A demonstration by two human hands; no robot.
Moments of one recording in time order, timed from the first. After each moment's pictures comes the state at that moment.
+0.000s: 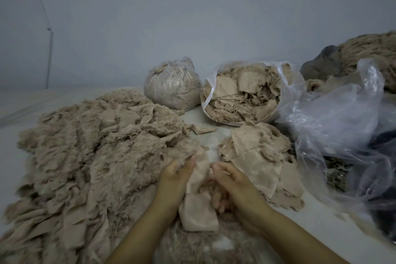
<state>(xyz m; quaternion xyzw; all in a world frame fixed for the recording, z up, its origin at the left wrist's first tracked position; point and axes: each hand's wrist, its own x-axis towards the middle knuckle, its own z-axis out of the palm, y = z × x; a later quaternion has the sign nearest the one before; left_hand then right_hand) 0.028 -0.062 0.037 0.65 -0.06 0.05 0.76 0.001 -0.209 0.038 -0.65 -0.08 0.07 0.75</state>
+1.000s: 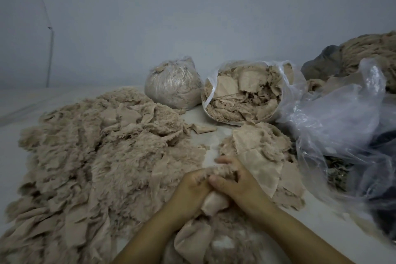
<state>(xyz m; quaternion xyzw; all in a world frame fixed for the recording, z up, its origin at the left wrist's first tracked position) 0.017 -0.075 0.035 0.68 -0.21 -0.07 0.70 0.001 -0.218 0.042 -0.76 -0.09 -0.01 0.65</state>
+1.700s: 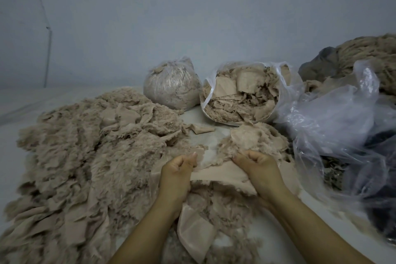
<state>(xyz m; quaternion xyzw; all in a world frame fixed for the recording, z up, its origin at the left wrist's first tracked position) 0.034 -0.070 0.040 0.70 0.00 0.09 0.70 0.022 -0.241 0.050 -0.68 0.05 -0.11 0.72</state>
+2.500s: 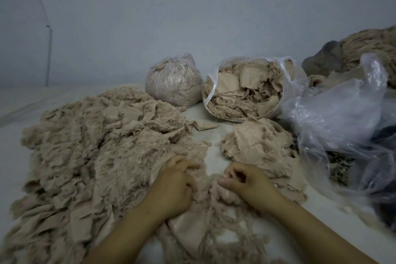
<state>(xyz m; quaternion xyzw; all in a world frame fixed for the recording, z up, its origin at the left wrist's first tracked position) 0.040 -0.026 0.031 0.93 -0.28 0.13 0.18 0.018 -0.238 0.027 -0.86 -0.12 -0.08 0.49</state>
